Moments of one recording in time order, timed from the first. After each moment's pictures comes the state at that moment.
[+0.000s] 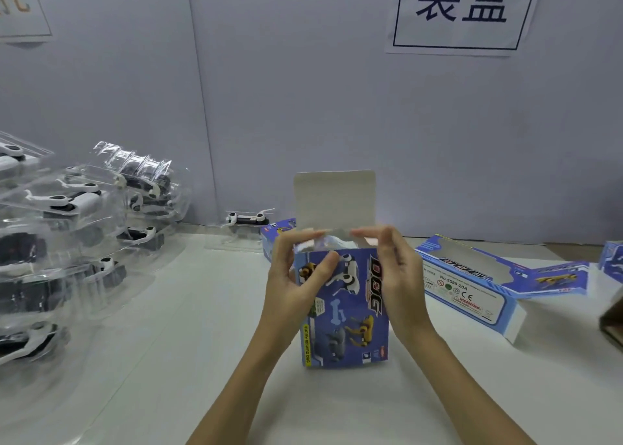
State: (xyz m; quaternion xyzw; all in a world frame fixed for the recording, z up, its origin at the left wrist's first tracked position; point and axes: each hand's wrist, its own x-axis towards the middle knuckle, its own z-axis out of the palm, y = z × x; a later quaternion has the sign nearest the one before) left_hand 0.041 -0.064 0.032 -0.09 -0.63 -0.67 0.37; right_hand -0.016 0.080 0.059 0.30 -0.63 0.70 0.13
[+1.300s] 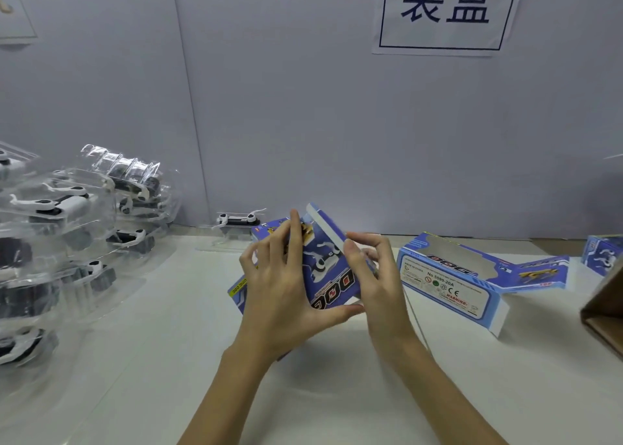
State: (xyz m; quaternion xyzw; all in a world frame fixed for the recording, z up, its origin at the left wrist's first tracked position) left_hand 0.049 -0.064 0.032 -0.02 -0.87 -0.14 0.47; right_hand 0.001 0.079 0.048 0.23 -0.57 0.79 0.01
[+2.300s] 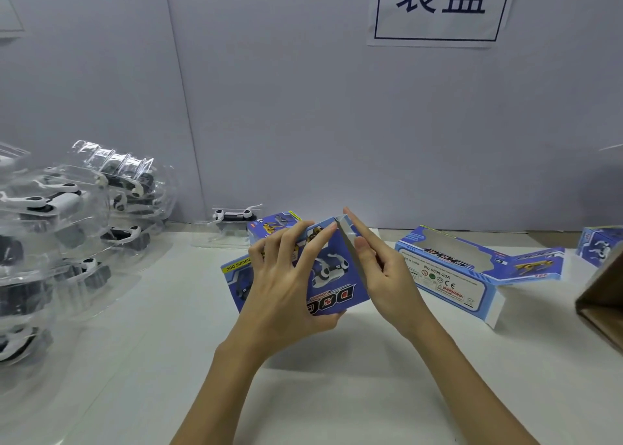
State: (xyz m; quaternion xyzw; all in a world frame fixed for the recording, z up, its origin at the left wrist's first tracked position) left_hand 0.038 -0.075 0.020 -0.09 -0.88 -0.09 0.45; right_hand -0.020 0.103 0.053 0.33 -0.68 0.66 0.00
